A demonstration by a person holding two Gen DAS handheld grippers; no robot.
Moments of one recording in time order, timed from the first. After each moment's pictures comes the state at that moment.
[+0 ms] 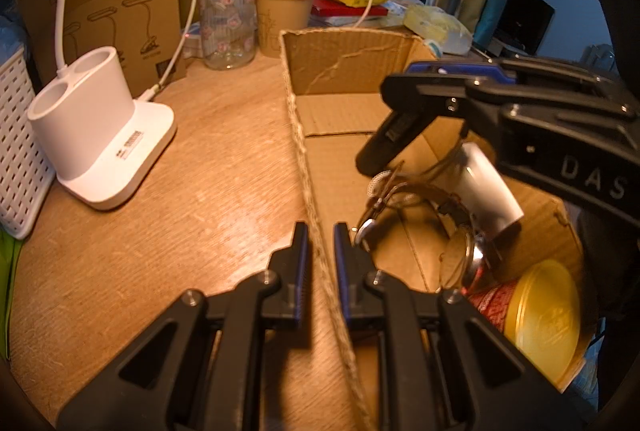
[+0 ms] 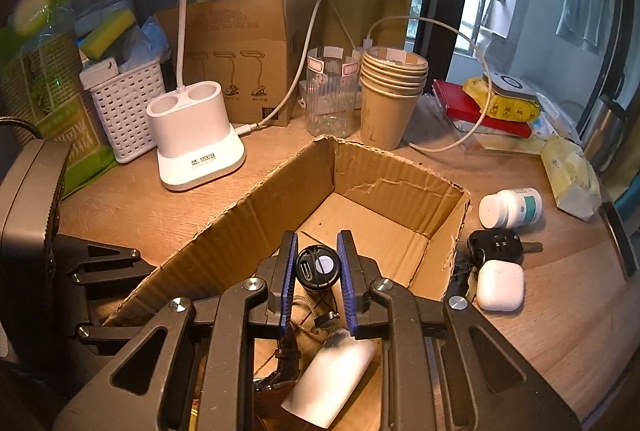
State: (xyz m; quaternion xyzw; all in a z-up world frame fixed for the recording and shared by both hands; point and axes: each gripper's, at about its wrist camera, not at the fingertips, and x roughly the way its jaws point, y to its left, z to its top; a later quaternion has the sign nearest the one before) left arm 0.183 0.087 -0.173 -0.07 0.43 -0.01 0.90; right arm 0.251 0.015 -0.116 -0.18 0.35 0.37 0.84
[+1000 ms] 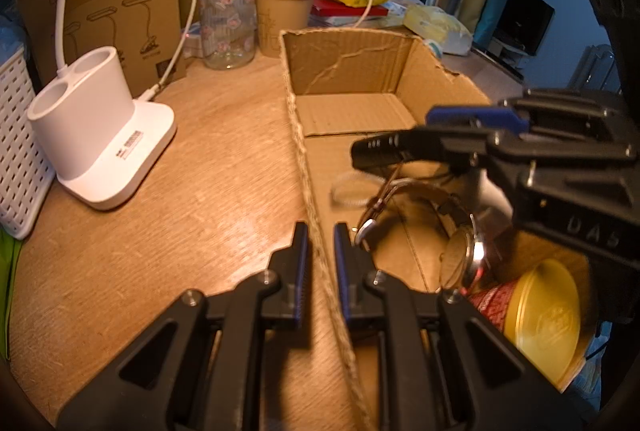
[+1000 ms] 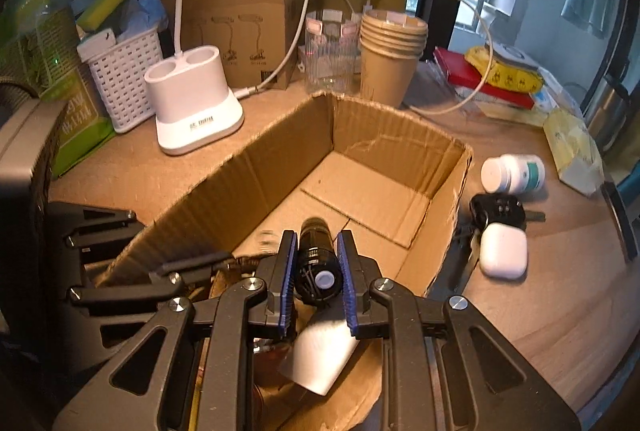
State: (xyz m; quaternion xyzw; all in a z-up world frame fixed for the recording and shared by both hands) left arm 0.183 0.087 -0.173 -0.07 0.43 -0.01 0.90; right arm 0.246 0.006 -0.129 -0.20 0.39 0.36 0.82
